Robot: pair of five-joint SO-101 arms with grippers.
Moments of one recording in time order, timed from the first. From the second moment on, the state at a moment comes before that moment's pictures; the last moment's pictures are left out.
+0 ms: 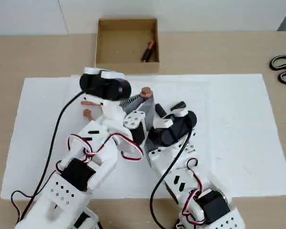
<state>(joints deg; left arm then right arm) 31.8 -54.1 51.5 32.0 26.0 -33.5 -89.7 74.5 48.6 -6.7</state>
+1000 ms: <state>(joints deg) 33.6 -54.7 51.4 43.3 26.6 -33.5 -89.6 74.6 48.3 -6.9</state>
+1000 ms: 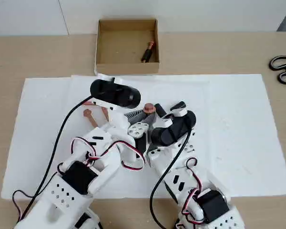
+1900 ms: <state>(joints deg) 34.1 -55.0 52.1 47.0 24.1 -33.6 -89.6 74.5 48.3 -6.9</state>
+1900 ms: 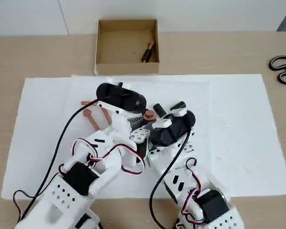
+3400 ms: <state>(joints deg) 35.3 -64.8 52.1 57.4 21.3 -33.4 -89.7 74.6 48.4 -6.7</state>
